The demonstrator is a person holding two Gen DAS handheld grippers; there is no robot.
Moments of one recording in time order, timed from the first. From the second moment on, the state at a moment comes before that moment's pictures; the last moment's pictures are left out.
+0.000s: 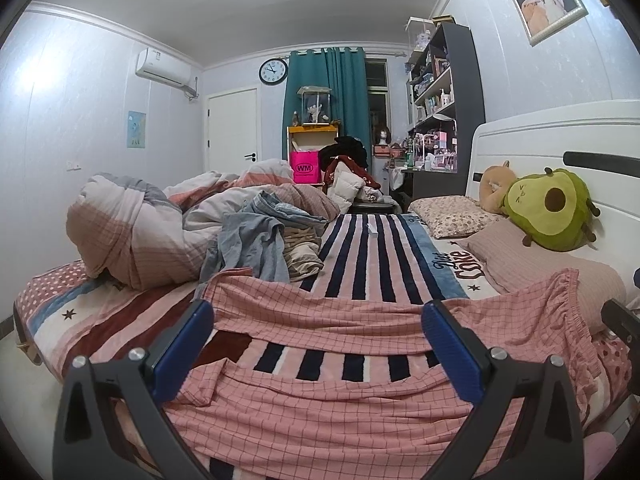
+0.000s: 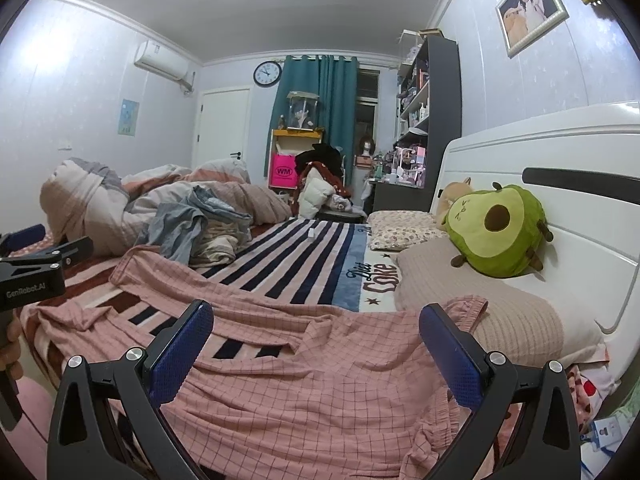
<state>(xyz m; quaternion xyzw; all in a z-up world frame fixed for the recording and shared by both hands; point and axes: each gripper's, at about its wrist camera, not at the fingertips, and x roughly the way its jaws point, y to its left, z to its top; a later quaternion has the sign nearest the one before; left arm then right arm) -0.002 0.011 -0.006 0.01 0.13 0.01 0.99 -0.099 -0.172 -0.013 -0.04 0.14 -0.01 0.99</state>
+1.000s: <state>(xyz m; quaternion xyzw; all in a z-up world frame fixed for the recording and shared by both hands) -0.002 0.013 -0.006 0.01 0.13 0.01 0.99 -0.104 -0.169 -0.012 -0.04 0.14 -0.01 0.99</state>
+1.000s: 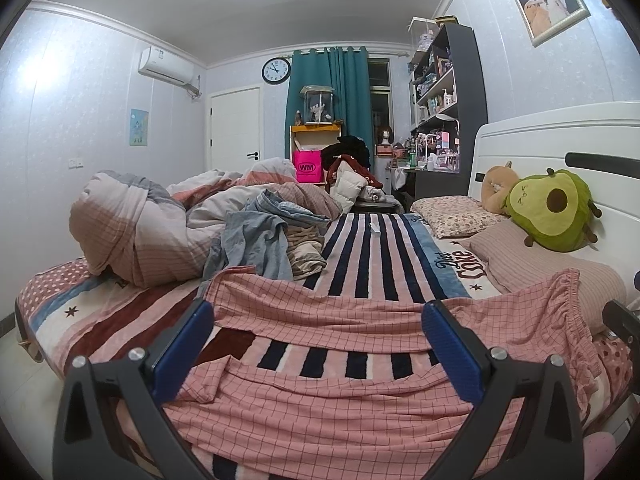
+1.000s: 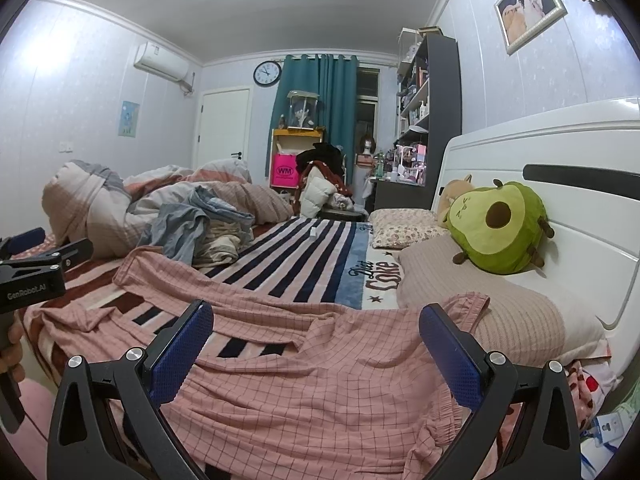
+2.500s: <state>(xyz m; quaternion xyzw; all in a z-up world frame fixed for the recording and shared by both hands) 0.047 0.189 -0.164 -0.23 0.33 0.10 0.91 -0.040 -0.153 -0.093 0.03 0.26 0.07 0.96</state>
